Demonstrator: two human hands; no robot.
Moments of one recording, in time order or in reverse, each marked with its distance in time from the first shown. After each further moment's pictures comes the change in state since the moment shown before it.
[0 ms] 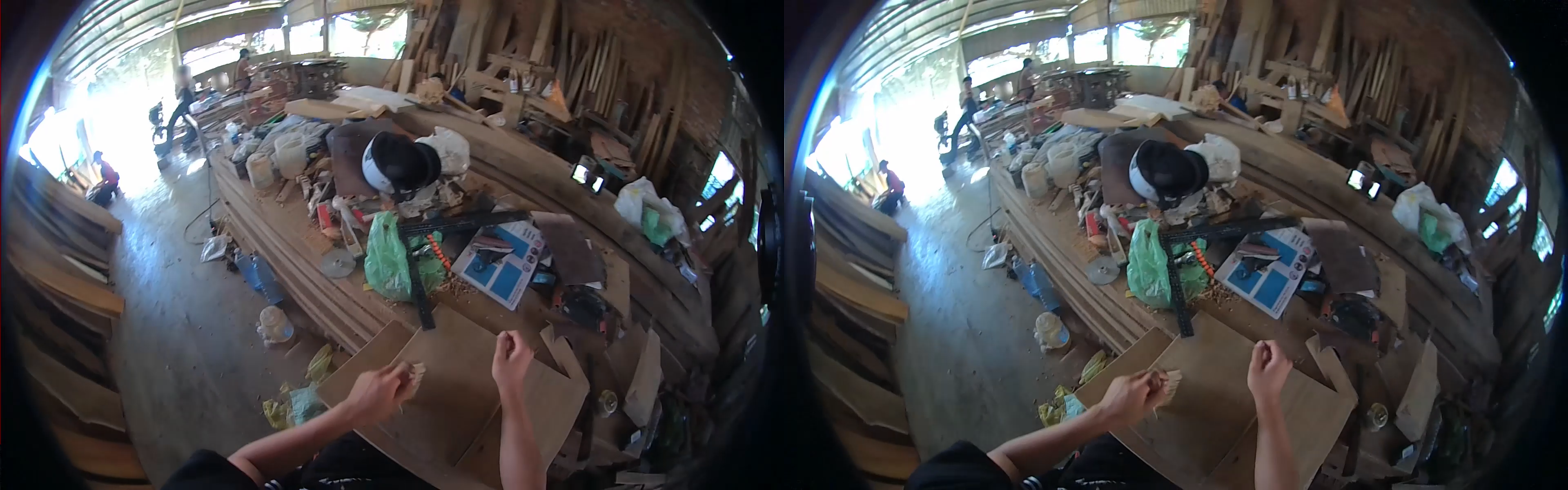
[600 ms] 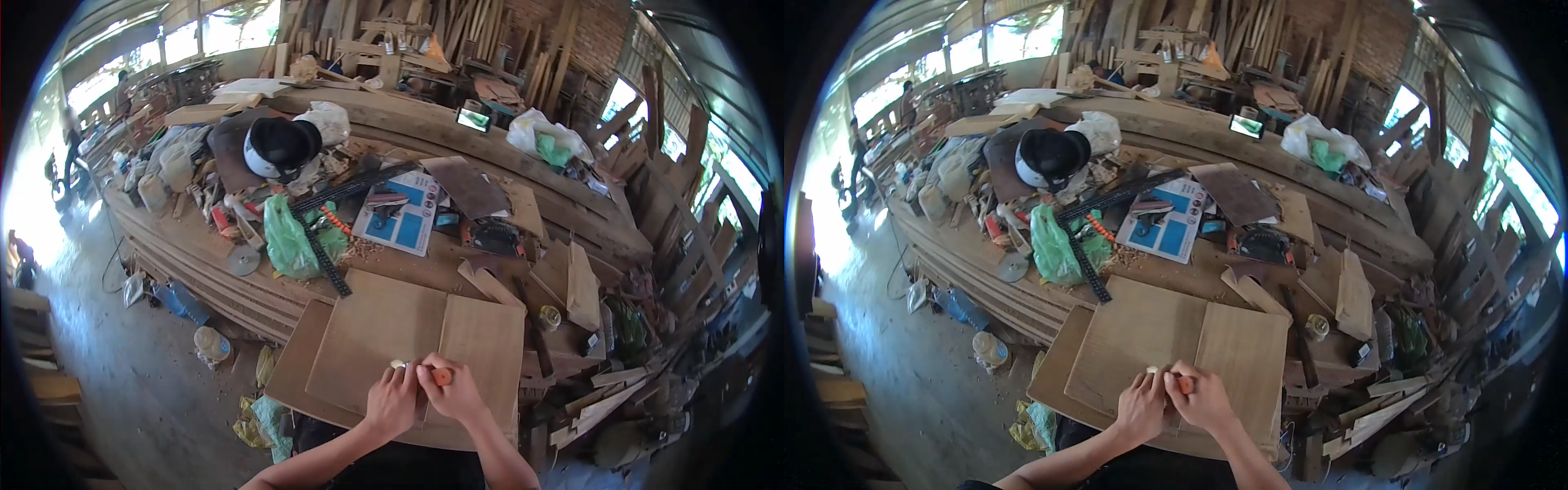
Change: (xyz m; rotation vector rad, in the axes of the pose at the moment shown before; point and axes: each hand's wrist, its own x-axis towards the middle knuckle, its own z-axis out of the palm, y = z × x) left_hand -0.026 0.112 0.058 0.055 -0.152 0.173; right_hand -0.113 -0.129 -0.096 -0.058 -0.443 0.148
